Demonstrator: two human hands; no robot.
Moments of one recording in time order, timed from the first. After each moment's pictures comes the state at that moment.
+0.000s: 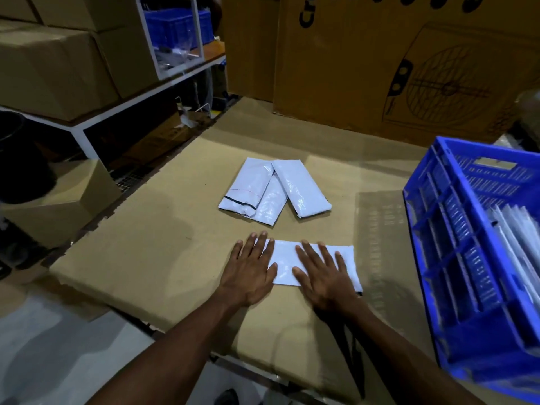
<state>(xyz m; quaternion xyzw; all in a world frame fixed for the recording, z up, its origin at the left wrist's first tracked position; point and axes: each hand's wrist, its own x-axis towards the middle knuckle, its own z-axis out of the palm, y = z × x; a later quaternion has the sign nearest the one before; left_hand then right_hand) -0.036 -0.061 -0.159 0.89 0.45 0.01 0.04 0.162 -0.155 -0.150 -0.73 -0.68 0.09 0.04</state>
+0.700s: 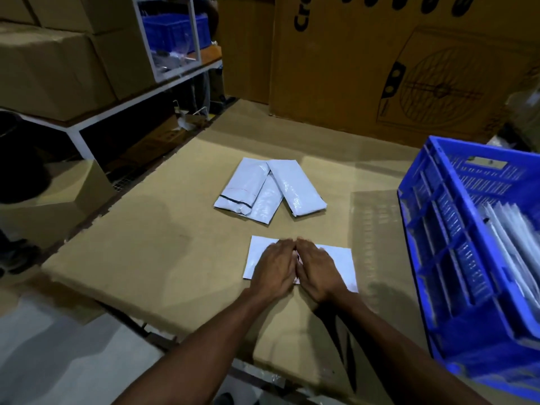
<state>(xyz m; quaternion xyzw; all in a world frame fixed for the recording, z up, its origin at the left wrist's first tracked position) 0.021 -0.088 -0.148 0.86 0.38 0.22 0.26 0.168 -0.137 -0.152 -0.70 -0.69 0.14 0.12</state>
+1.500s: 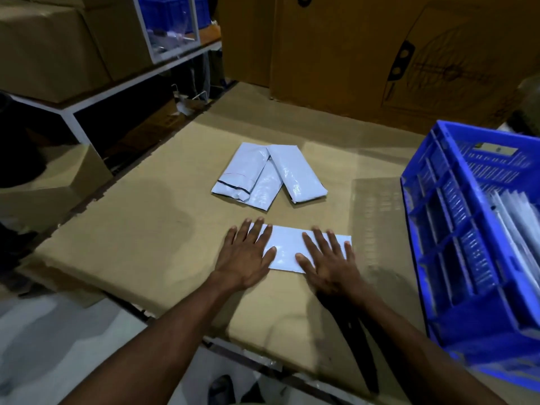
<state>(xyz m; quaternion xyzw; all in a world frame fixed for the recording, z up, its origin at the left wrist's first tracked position) -0.028 -0.065 -0.158 0.88 0.47 0.01 0.08 0.183 -0.165 -0.155 -0.76 -0.64 0.08 0.04</state>
